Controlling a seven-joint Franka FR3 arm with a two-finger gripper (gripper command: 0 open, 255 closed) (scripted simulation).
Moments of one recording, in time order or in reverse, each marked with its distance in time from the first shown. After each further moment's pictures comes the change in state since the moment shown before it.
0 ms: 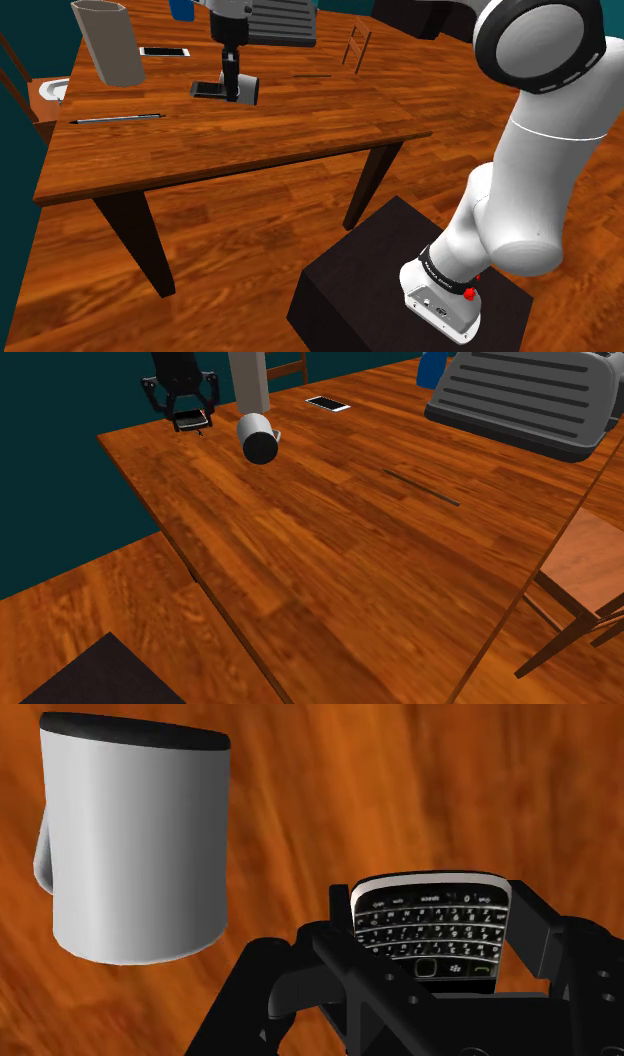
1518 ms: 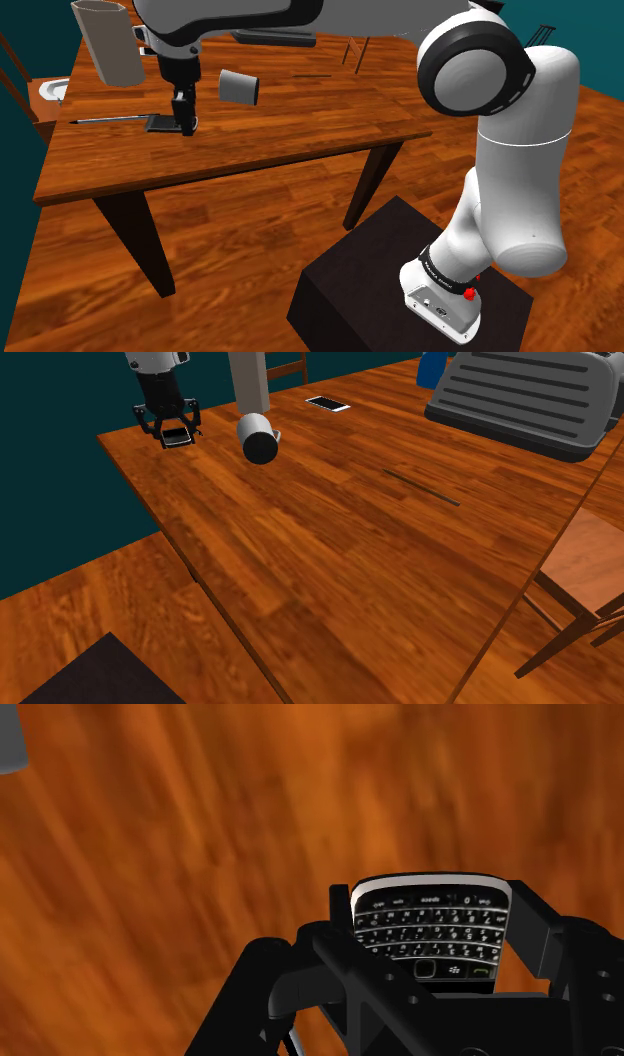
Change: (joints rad) arm 0.078 0.229 0.047 0.163 0.014 0.067 0.127
